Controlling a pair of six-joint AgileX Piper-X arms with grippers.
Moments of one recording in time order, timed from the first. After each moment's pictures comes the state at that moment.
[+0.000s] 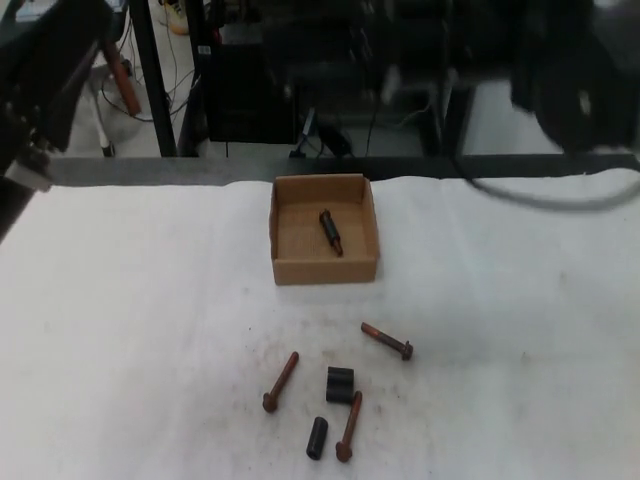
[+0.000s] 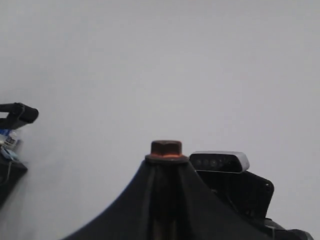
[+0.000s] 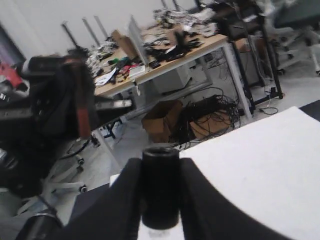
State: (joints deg) left arm -7.7 50.8 -22.3 -55.7 34.9 -47.1; right arm 28.7 86.1 -63.4 -15.1 -61.0 18.1
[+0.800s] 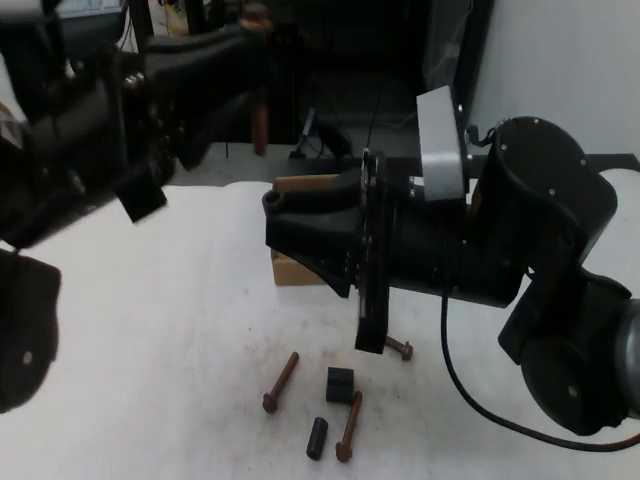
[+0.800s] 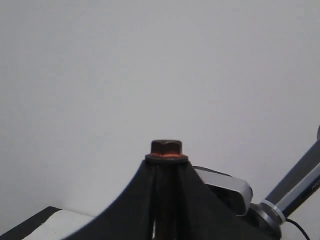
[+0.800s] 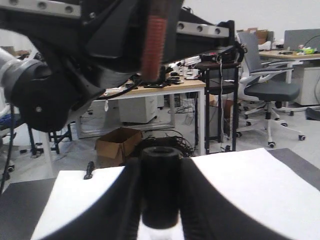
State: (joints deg) left arm -17.8 70.5 -32.7 -66.6 55.8 -37.6; right arm 36.6 85.6 -39.5 -48.9 -41.8 9.3
